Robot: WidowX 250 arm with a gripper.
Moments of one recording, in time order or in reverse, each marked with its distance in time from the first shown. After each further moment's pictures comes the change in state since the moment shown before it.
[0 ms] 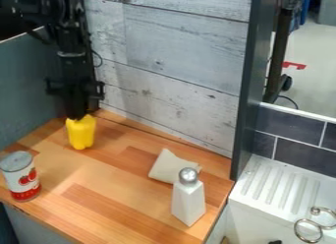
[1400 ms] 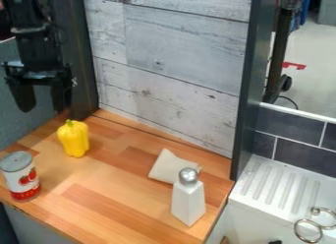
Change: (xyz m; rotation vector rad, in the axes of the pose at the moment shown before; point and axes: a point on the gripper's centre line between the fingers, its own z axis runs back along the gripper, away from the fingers) arm -0.085 0.001 0.054 -0.060 -0.039 -0.029
